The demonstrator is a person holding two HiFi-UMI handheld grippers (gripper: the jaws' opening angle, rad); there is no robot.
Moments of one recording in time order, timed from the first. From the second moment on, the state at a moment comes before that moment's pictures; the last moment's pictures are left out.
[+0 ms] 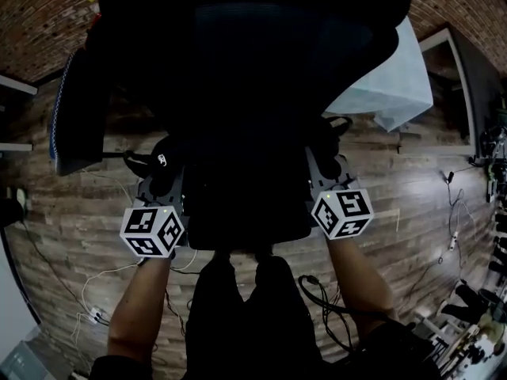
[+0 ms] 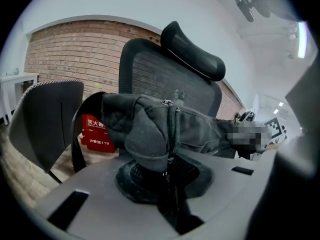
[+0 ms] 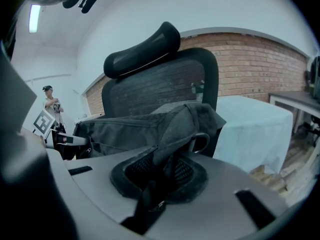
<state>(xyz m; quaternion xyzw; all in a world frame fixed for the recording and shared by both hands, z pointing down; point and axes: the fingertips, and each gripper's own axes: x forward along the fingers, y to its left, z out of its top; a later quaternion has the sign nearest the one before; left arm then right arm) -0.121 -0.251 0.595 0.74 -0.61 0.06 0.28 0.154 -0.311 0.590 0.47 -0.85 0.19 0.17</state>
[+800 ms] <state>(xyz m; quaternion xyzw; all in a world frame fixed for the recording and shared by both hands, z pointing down) -0.120 -0.247 0.710 0.71 -0.62 0.11 0.32 0.155 -0.306 0.713 0.46 -0.82 0.24 0.23</state>
